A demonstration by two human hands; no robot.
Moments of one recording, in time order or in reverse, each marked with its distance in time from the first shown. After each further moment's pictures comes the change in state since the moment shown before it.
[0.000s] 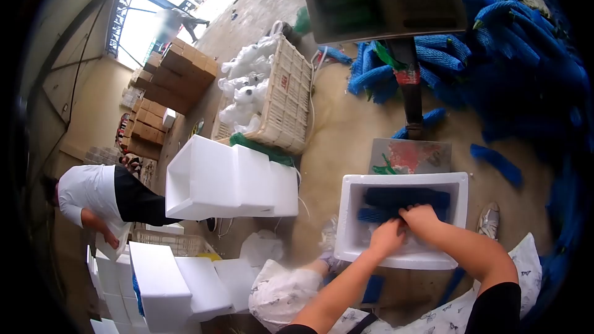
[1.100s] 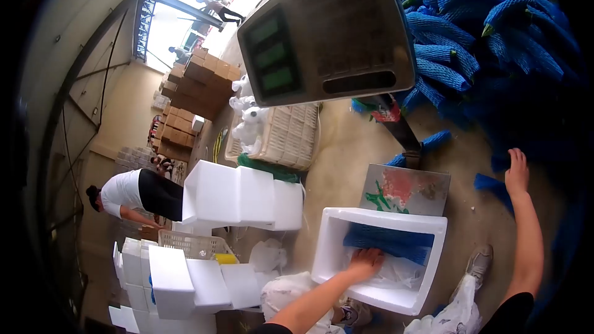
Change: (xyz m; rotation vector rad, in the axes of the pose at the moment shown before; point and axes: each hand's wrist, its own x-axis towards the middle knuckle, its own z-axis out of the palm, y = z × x) left_hand 0.012 -0.026 0.026 0.364 -0.089 -0.020; right_hand -0.084 0.369 0.028 0.065 0.532 0.752
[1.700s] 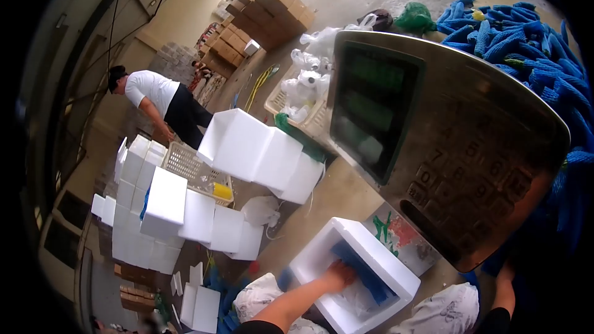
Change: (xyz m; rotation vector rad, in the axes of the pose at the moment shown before) left_hand 0.001 0.025 -0.003 0.048 0.138 -0.208; right_hand 0.095 0.129 0.122 -0.515 -0.728 -0.147
